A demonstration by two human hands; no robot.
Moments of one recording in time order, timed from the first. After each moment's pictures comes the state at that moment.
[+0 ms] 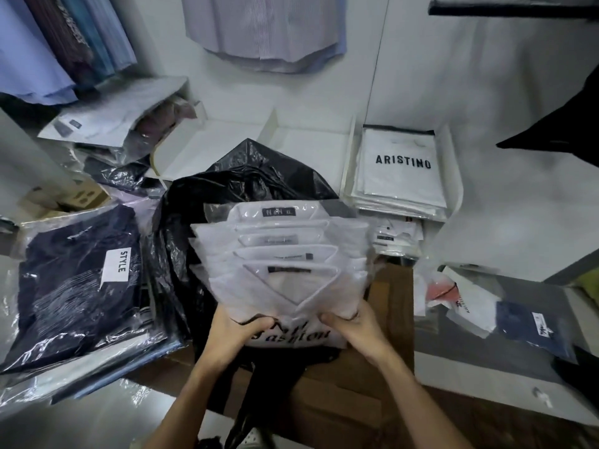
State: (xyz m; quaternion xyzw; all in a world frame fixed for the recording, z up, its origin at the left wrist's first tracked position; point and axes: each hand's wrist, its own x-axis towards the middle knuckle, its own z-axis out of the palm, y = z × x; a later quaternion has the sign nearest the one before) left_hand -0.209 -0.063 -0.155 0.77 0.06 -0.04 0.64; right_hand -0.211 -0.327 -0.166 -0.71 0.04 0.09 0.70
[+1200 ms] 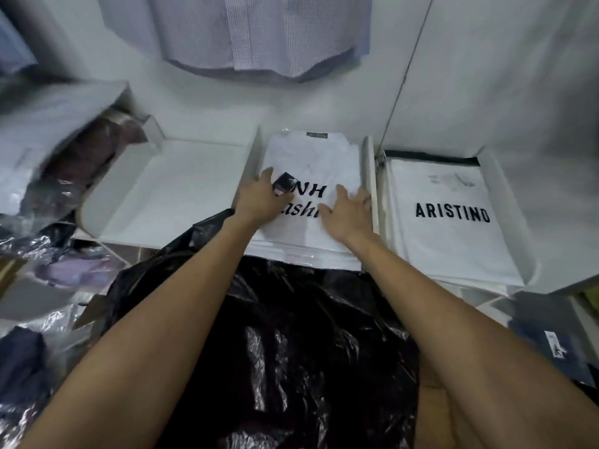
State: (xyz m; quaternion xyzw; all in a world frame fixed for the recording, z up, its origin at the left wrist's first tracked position) left_hand 0.267 -0.113 -0.110 0.94 -0.03 -0.07 0.33; right_hand 0.212 -0.293 -0.127 -0.95 0.16 0.06 0.26
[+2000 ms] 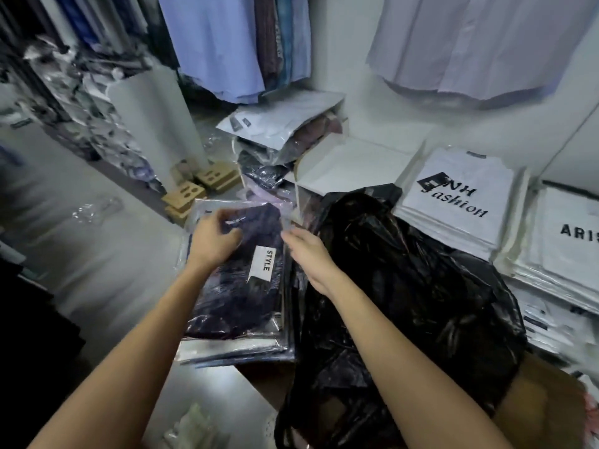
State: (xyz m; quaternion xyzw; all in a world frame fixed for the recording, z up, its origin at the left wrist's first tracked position) left_hand -0.113 0.207 -0.050 0.89 0.25 0.11 0.36; right_hand -0.059 0.014 -0.073 -0.68 -0.05 0.29 0.67
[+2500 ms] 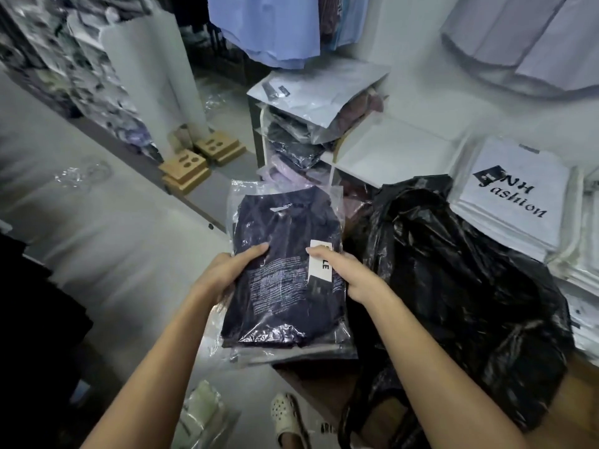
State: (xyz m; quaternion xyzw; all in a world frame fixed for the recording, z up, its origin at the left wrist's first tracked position) left_hand -0.159 0.323 -0.133 0.67 0.36 -0.13 0.64; right_hand -0.064 0.089 -0.134 -0.70 0.12 0.38 0.59
